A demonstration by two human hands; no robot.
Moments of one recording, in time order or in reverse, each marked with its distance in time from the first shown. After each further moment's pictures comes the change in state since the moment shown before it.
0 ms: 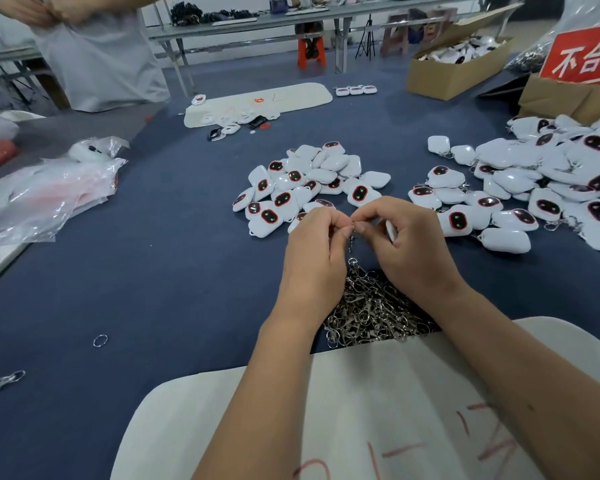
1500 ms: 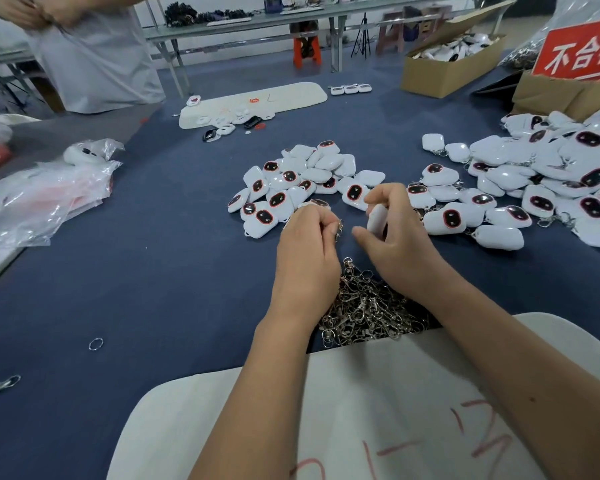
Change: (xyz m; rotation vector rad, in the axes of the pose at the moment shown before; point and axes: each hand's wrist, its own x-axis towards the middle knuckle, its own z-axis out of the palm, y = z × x) left_hand 0.000 0.000 0.001 0.106 0.071 0.019; right_hand 0.001 0.004 0.005 0.121 -0.040 0.256
